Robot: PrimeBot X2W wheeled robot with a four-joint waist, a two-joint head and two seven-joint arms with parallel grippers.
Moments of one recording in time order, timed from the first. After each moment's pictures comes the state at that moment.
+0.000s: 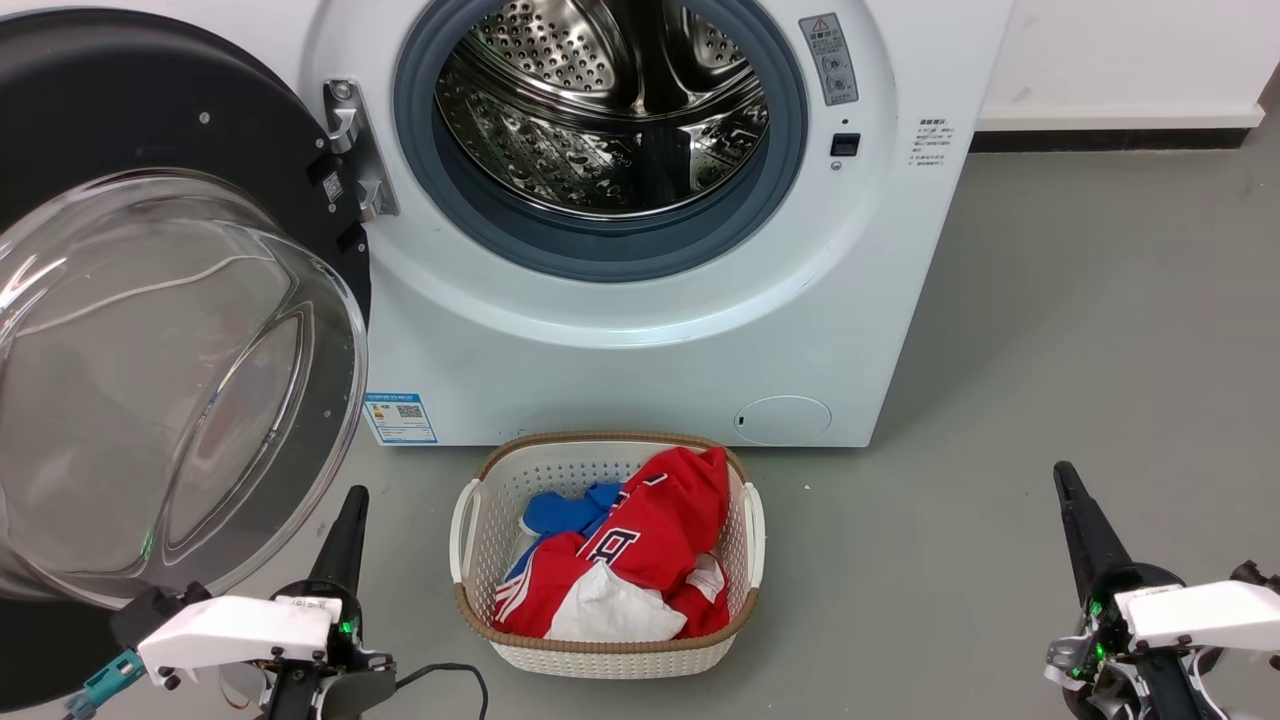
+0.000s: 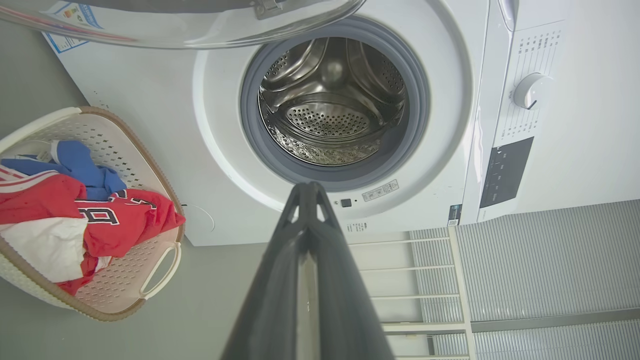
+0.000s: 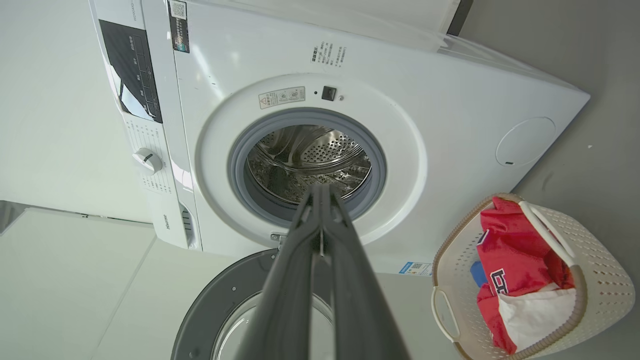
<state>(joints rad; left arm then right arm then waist) -0.09 0.11 0.03 0.23 -1.47 -0.07 0.06 -0.08 -0.05 -0.10 0.22 1.39 0.13 0.09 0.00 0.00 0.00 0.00</state>
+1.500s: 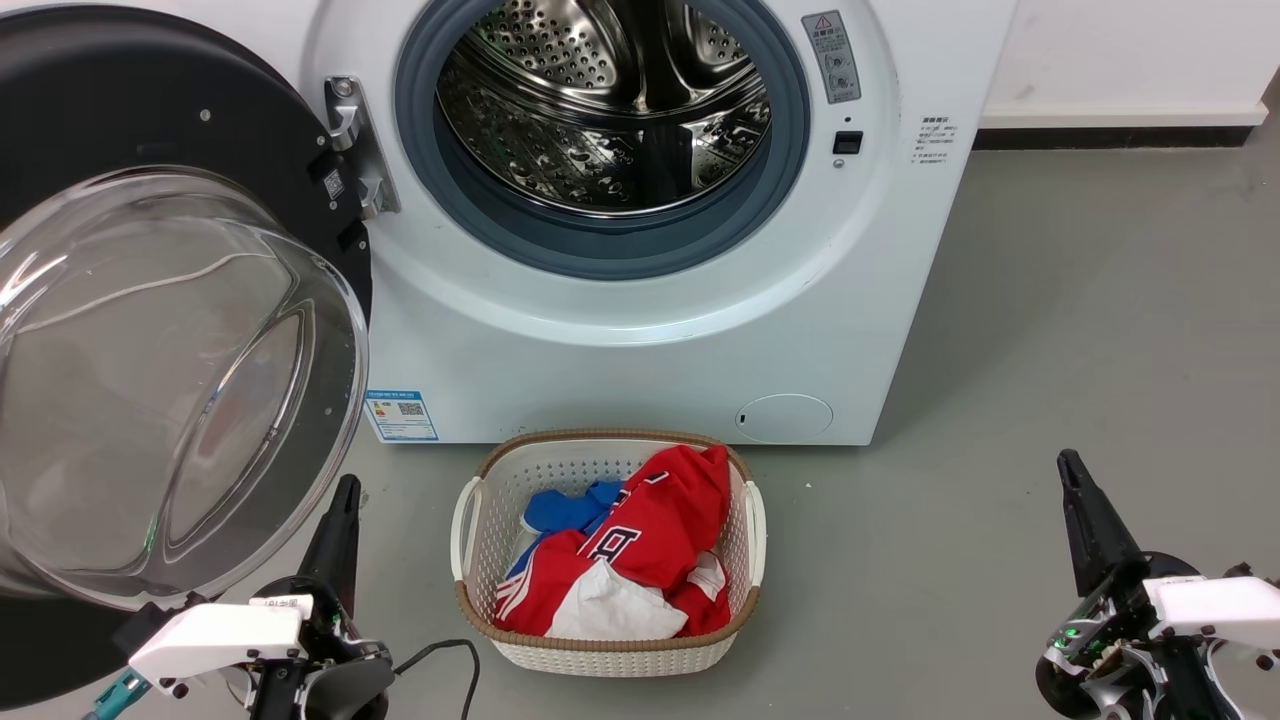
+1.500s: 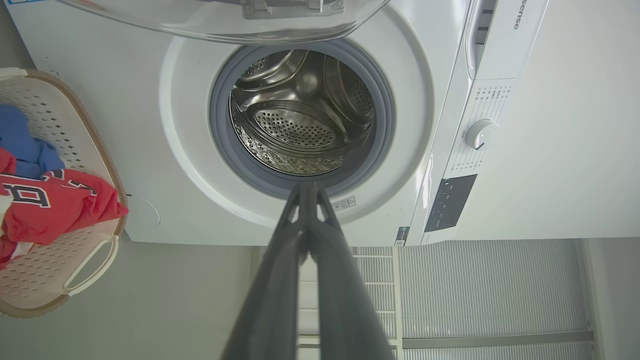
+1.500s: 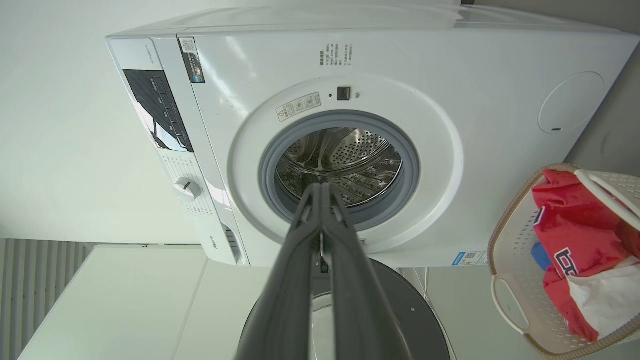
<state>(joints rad) -0.10 0.05 0.11 0.25 -1.62 -0.13 0.11 -0.10 -0.05 -0.11 0.25 1.61 0.13 0.11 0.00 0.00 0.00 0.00</state>
